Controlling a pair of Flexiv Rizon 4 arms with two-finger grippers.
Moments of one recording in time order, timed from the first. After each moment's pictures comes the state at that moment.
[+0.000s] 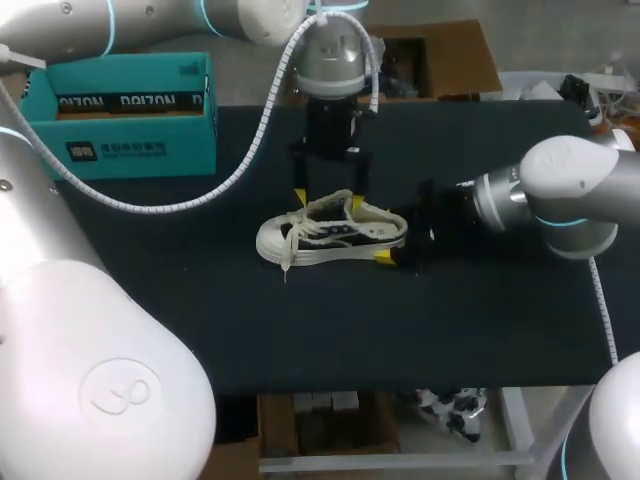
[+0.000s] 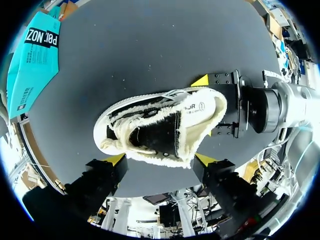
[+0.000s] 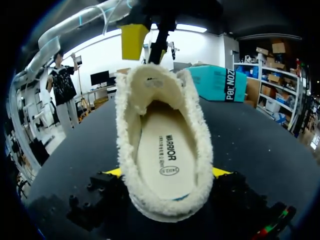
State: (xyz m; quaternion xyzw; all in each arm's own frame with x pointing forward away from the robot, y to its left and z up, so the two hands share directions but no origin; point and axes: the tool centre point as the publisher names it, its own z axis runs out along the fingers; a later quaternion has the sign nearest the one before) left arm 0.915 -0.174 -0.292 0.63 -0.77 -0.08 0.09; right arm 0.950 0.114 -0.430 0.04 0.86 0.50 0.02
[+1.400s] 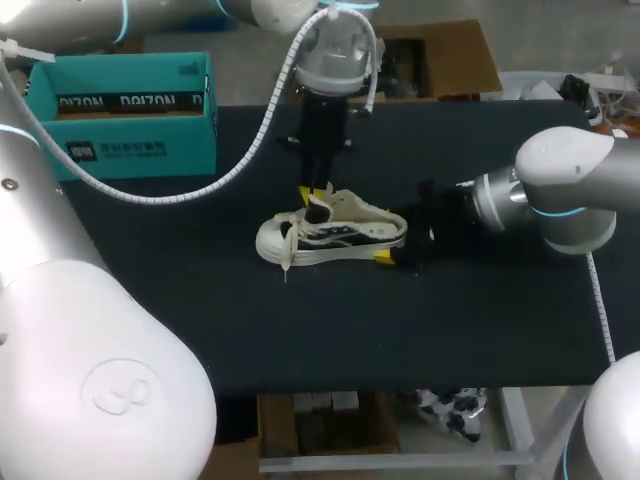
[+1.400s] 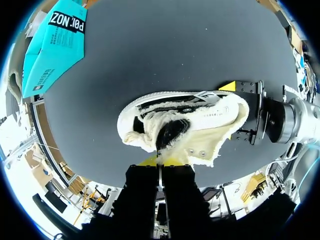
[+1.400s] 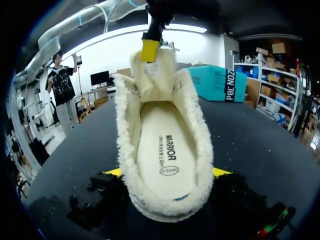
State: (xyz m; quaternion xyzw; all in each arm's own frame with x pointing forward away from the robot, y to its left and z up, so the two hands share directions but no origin) left arm 0.914 -0.135 -0.282 0.67 -0.73 -0.13 0.04; right arm 0.951 0.115 -0.430 0.04 0.86 0.50 0.02
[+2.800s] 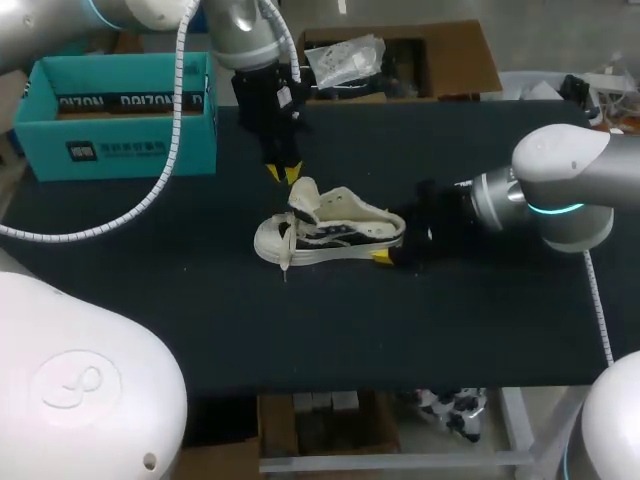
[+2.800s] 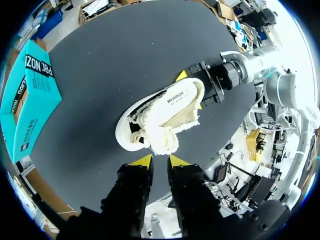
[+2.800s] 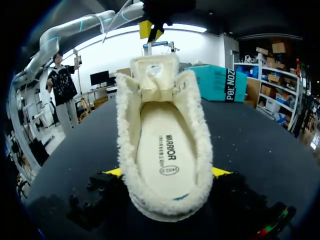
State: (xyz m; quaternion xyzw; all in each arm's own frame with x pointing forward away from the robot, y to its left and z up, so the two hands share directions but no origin) left arm 0.911 -0.103 -0.229 0.47 -0.87 0.04 0.12; right arm 0.951 0.118 -0.430 0.04 0.86 0.50 0.02
